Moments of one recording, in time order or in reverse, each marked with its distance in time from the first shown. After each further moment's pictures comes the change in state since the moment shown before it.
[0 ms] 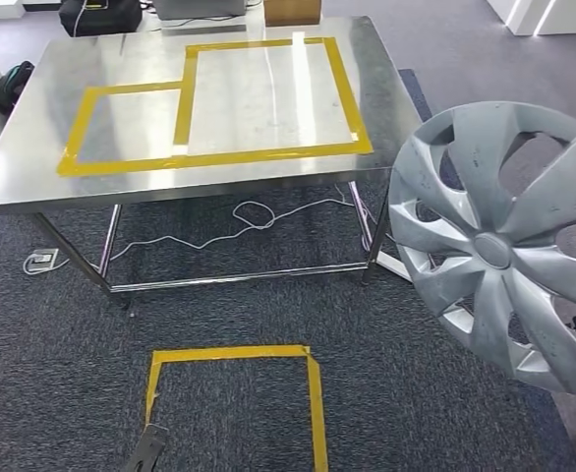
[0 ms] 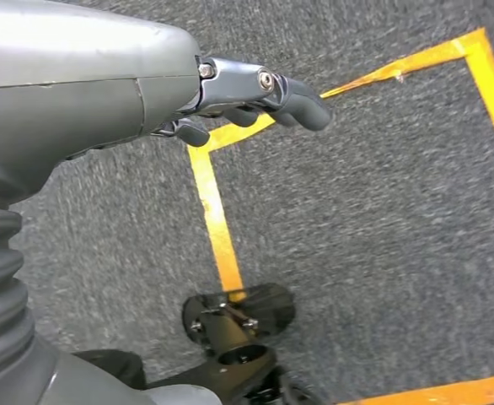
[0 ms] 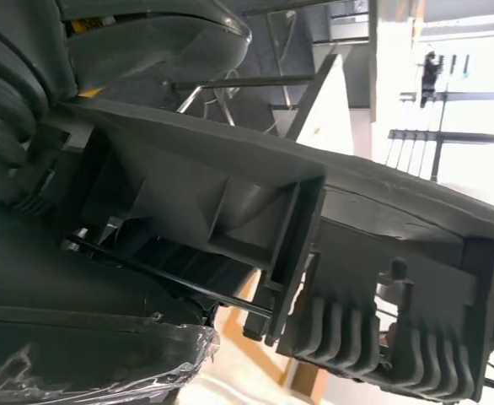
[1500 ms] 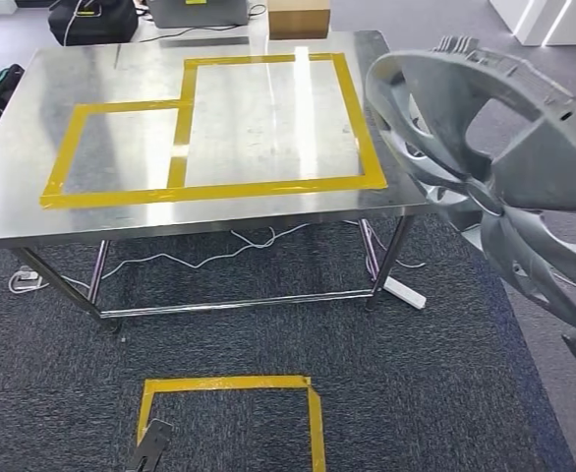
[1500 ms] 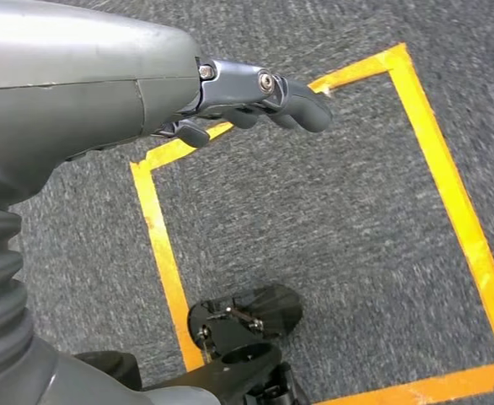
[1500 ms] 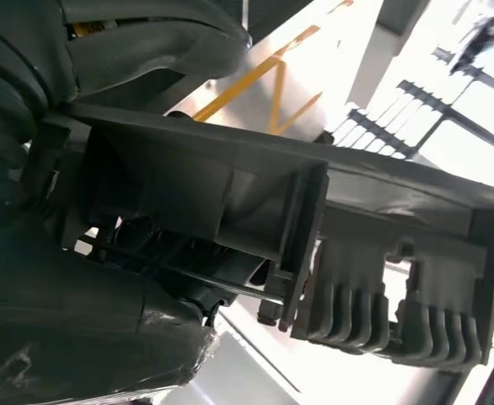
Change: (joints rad) left arm -0.013 -0.006 -0.027 0.000 -0.019 0.000 0.009; right arm -0.180 -0.020 0.047 -0.120 0.434 -0.160 -0.245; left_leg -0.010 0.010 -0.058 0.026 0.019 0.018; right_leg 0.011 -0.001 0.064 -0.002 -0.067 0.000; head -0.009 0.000
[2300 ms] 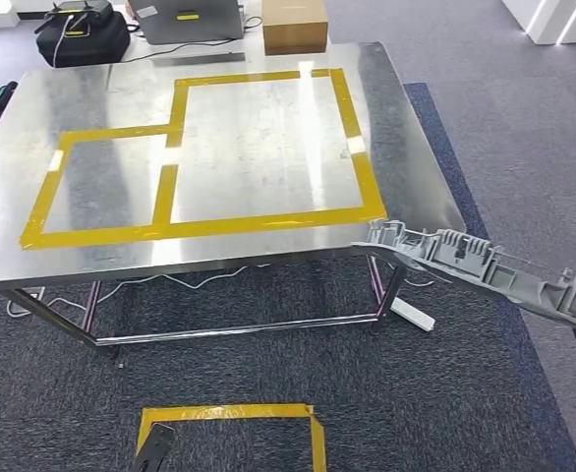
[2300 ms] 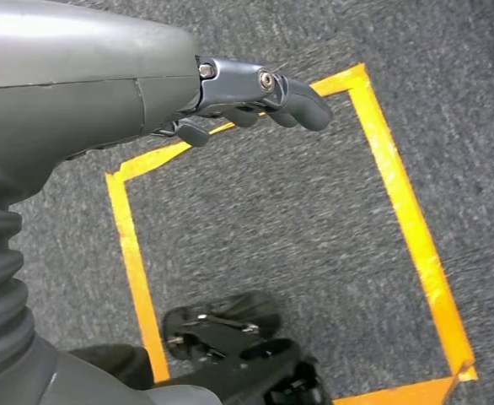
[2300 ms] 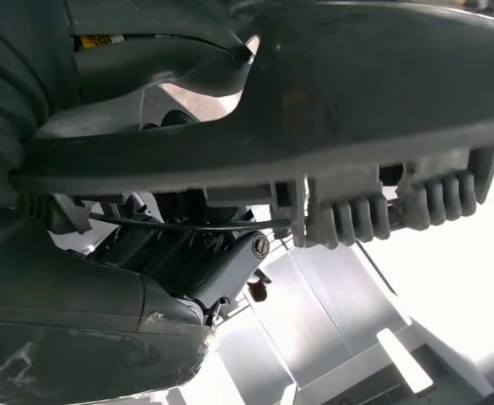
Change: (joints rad) left arm 0.008 0.000 0.000 0.000 0.000 0.011 0.002; right arm 0.156 -0.030 -0.044 -0.027 0.363 -0.348 -0.004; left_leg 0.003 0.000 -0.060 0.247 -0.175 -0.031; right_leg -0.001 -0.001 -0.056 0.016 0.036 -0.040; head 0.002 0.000
